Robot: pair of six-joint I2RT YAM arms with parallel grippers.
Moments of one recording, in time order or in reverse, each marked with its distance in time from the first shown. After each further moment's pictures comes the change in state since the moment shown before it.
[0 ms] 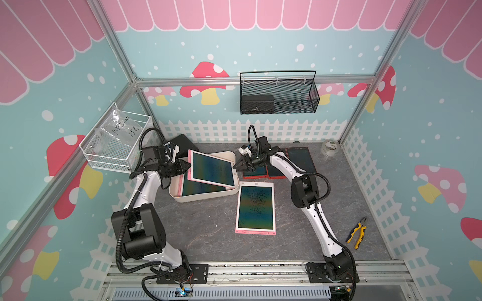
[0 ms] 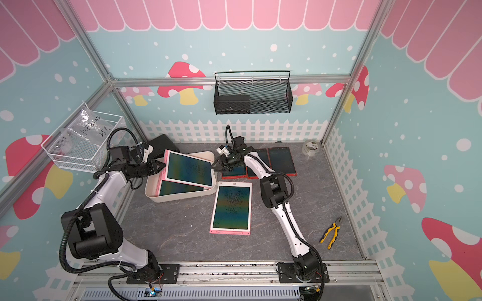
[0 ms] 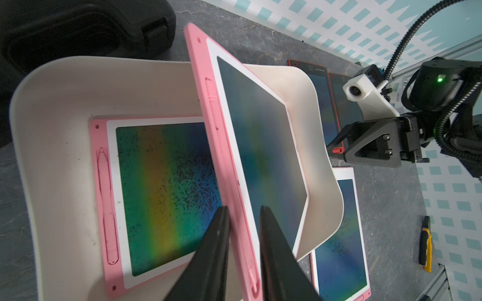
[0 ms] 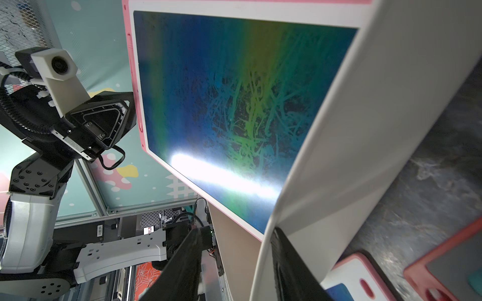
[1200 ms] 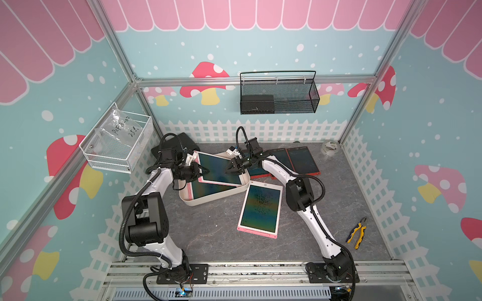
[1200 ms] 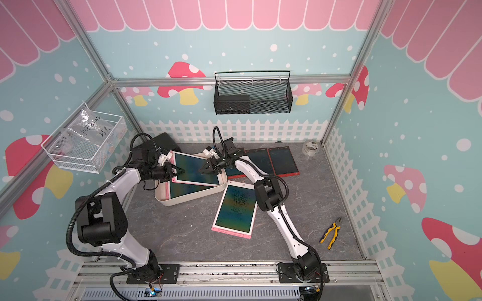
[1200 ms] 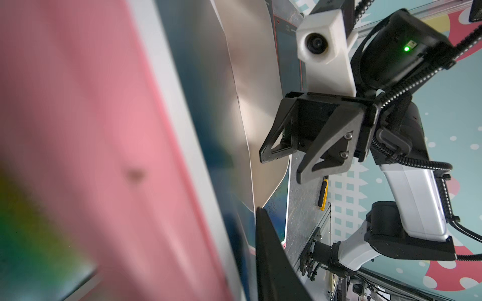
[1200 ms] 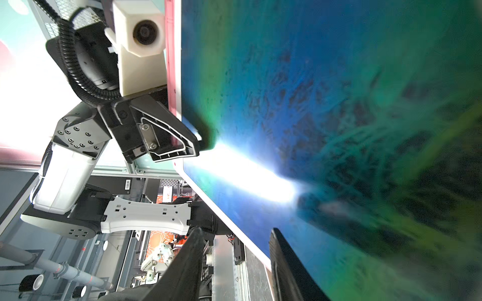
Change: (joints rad) left arm -0.107 0.122 -0.004 -0.049 0.253 -0.195; right arm 0.075 0.013 0.000 0.206 -0.164 0.091
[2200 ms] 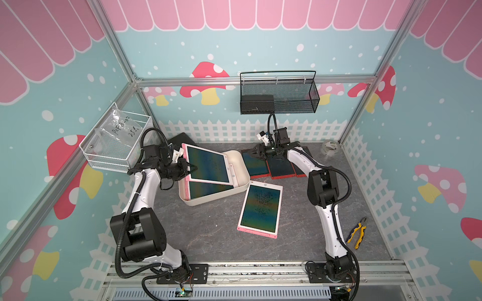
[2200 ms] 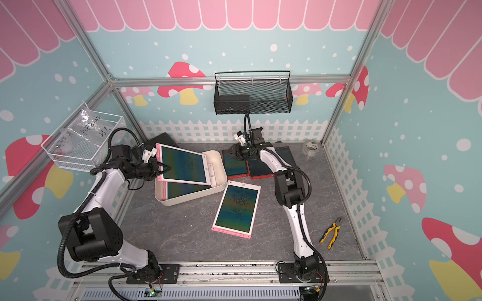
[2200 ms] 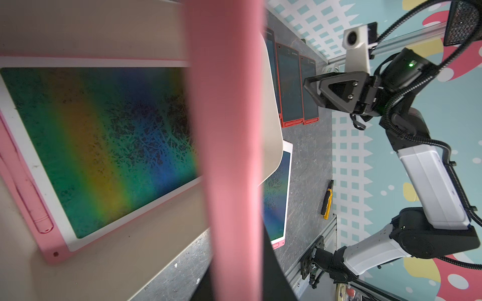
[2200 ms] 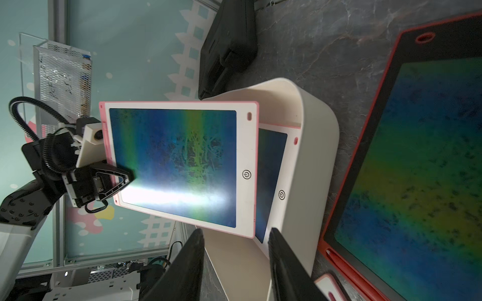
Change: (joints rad) left arm 0.097 -0.177 0.083 -0.217 -0.048 0.056; right arm -0.206 -0.295 -0.377 0.100 0.332 -0.066
